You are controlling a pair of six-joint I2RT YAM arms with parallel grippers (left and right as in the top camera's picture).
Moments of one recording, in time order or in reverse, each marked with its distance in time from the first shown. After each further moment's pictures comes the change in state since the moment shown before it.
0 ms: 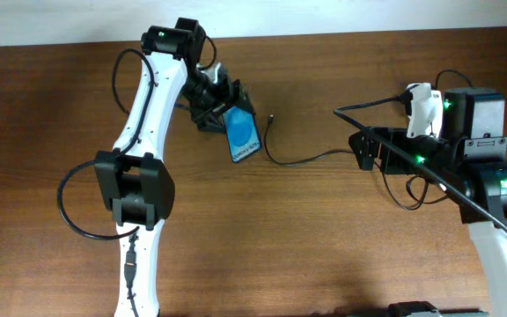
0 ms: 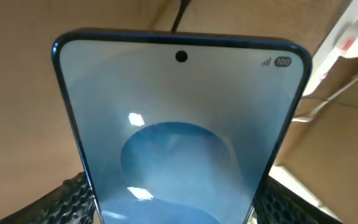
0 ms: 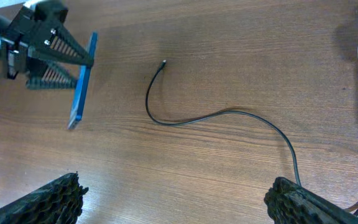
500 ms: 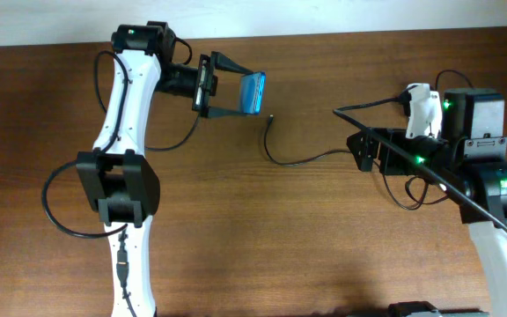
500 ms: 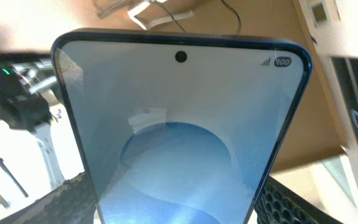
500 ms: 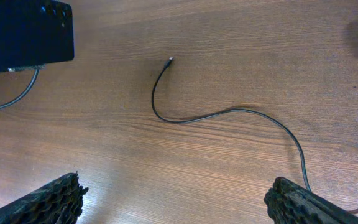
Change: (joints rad) left arm 0.102 0.000 0.000 -0.077 0.723 -0.514; right arm 0.000 0.000 0.000 -0.006 -0.026 0.000
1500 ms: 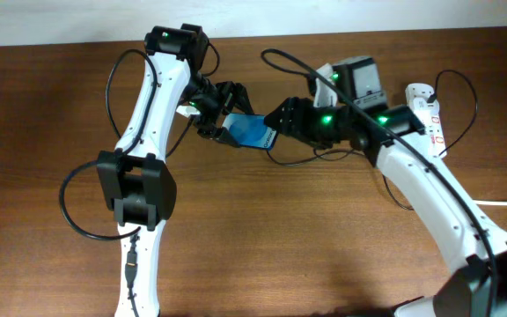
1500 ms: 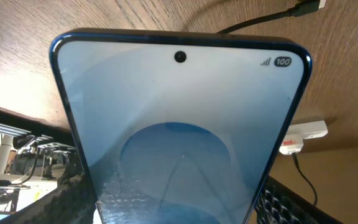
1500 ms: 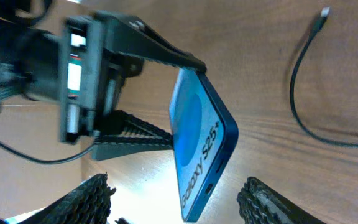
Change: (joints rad) left arm -0.116 0.000 0.000 0.001 -0.669 -0.325; right arm 0.275 0.431 0.001 0.438 -0.258 0.497
